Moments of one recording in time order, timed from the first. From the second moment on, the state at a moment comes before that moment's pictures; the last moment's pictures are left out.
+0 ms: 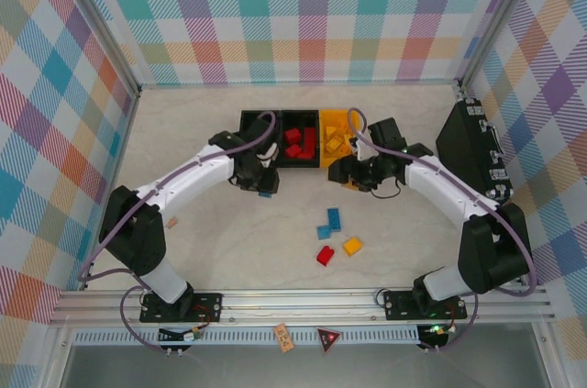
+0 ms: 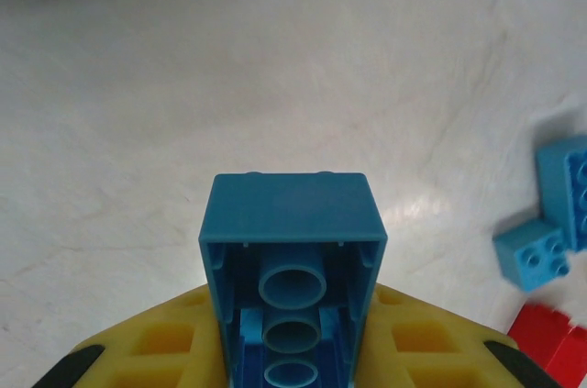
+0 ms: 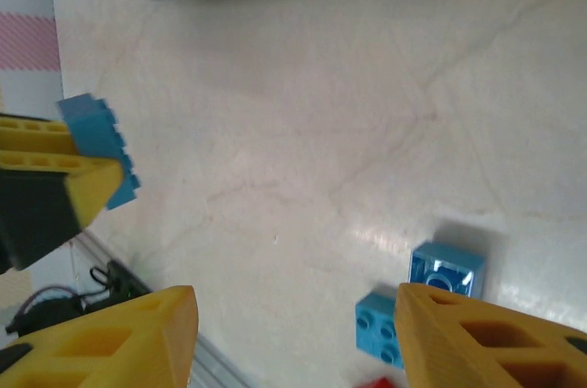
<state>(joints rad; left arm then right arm) -0.59 1.63 1.35 -0.97 0.06 -0.40 0.38 1.46 1.06 -0.62 -0.58 0.51</state>
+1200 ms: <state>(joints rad) -0.35 2.35 2.24 -1.08 0.01 -0.47 0.41 1.69 1.31 -0.60 -0.36 0.60</state>
